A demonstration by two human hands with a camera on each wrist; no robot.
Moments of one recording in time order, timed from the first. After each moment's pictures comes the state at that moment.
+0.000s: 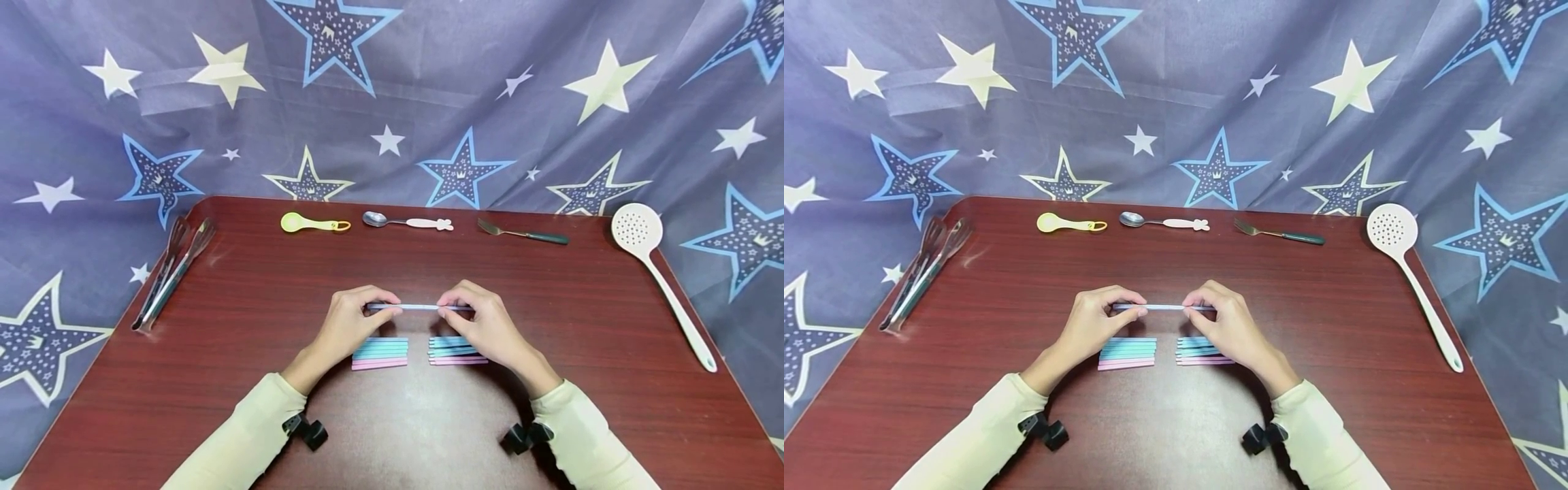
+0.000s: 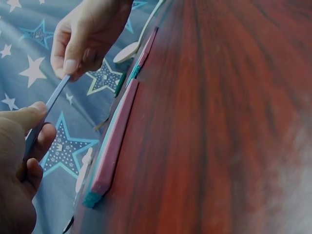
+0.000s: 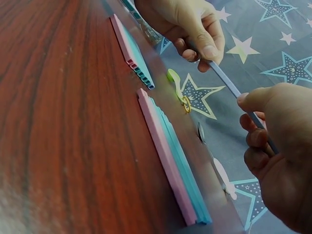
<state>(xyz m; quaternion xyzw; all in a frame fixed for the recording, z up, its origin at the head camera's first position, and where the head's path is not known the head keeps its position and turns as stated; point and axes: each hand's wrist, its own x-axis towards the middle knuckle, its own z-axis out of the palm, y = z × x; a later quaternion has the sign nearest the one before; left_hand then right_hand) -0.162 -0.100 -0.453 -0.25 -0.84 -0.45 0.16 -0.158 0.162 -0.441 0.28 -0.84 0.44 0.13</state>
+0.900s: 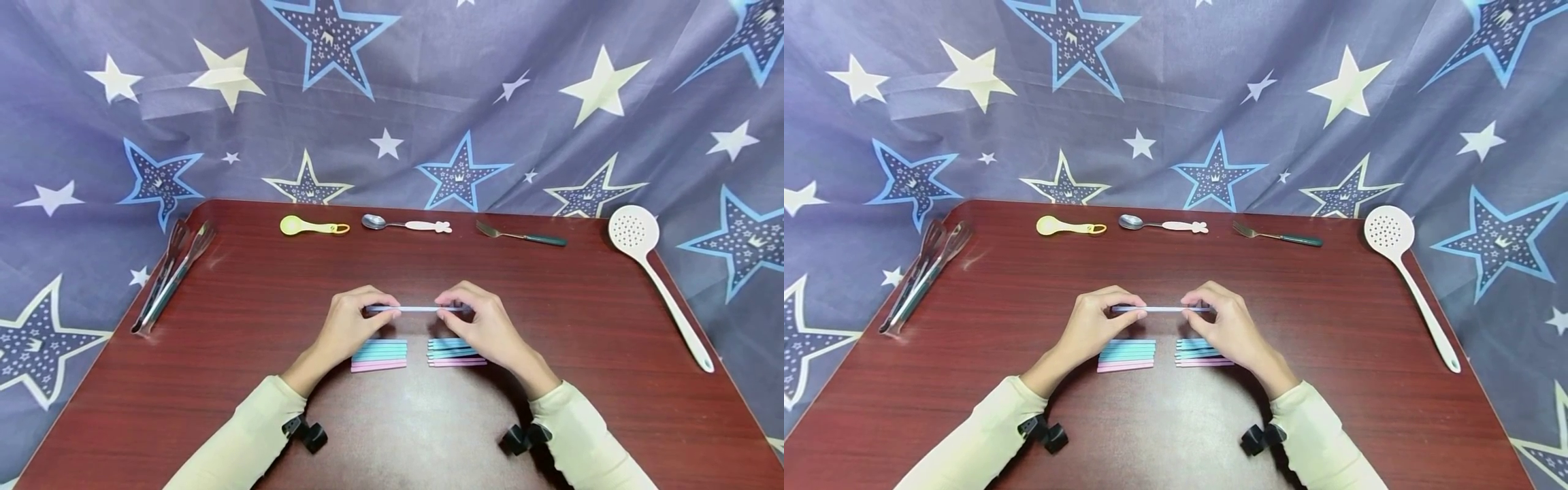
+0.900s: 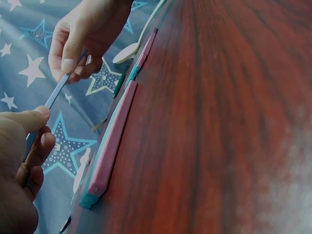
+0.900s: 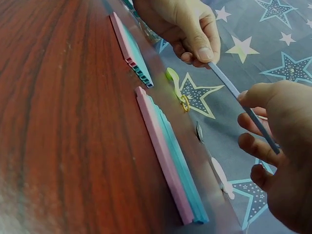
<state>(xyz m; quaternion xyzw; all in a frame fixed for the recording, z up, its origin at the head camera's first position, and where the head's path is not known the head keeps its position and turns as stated) -0.163 -0.099 -0.454 -0.24 -0.84 -0.46 0.14 -0.160 0.165 -0.441 0.29 -0.84 0.44 0.13</state>
